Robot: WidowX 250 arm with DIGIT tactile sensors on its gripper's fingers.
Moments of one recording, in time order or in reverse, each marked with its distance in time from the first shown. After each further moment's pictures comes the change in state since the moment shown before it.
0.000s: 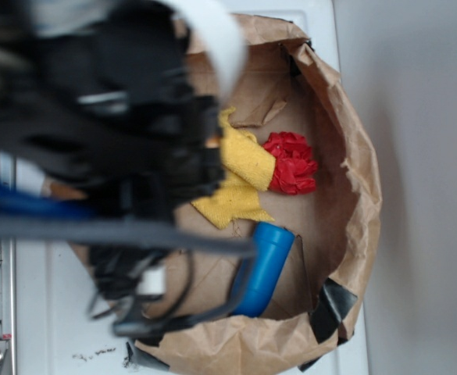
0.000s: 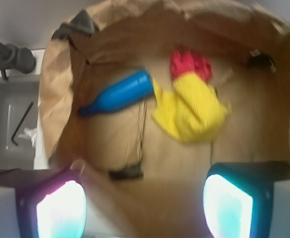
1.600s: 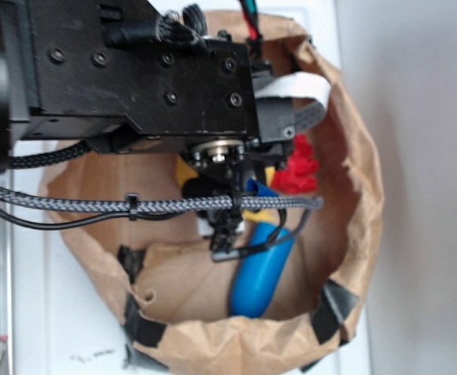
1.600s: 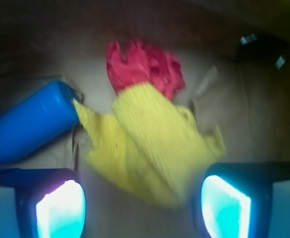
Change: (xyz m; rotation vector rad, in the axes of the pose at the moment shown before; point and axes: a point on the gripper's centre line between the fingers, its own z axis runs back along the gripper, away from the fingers) arm 0.015 0.026 -0.099 0.164 -0.015 0.025
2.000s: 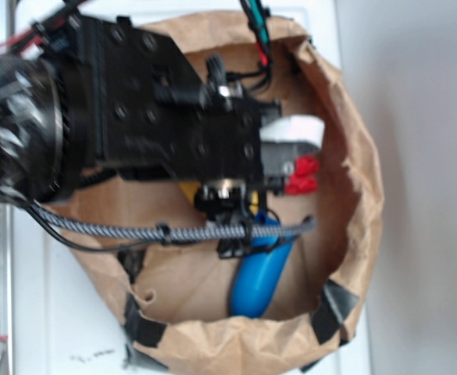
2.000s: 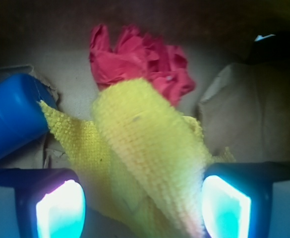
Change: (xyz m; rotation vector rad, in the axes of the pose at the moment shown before) arm -0.006 -0.003 -0.033 0.089 0.033 -0.015
